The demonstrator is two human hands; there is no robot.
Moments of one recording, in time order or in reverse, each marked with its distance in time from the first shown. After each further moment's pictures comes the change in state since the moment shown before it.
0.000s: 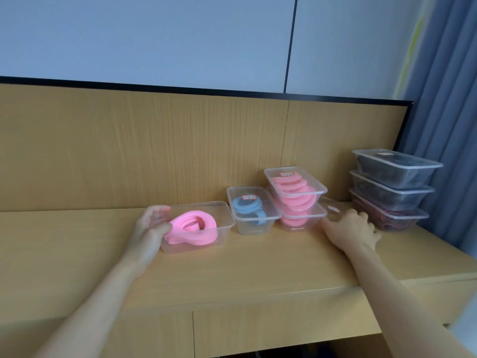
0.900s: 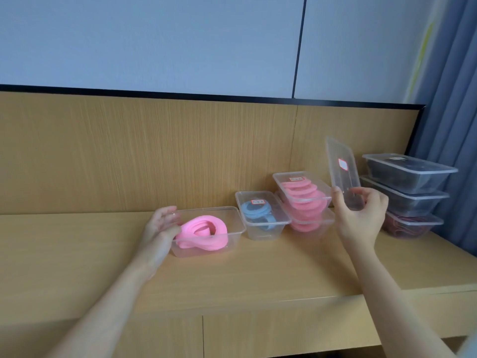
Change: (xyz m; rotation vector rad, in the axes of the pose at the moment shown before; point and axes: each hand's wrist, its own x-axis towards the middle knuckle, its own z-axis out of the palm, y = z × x) left_hand -0.001 0.002 -0.003 -0.059 -0.003 -0.074; right_hand -0.028 -0.038 -0.023 0.925 0.445 -0.280
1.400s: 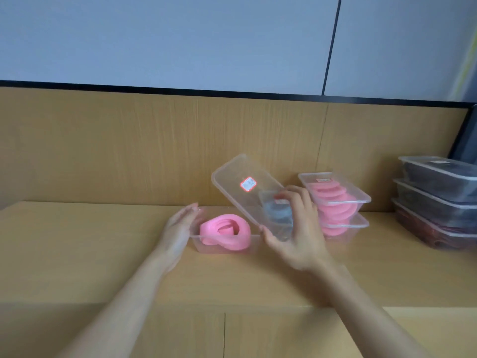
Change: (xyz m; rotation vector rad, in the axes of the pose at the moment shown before) left_hand 0.001 0.007 -0.004 -0.174 -0.004 -0.124; right_hand -0.091 -0.067 0.058 0.036 -0.656 -0.580
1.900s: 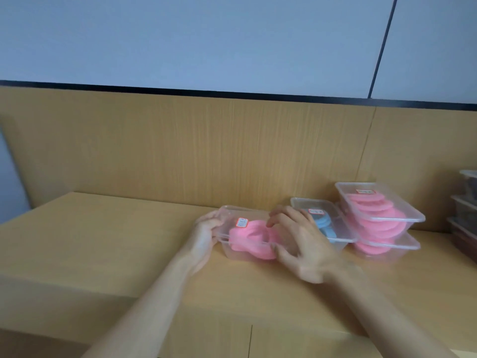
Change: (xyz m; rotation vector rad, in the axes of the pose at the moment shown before) left_hand 0.005 -0.001 -0.008 -0.137 0.008 -0.042; right_hand 0.023 -0.006 0.029 -0.058 -0.482 -0.165
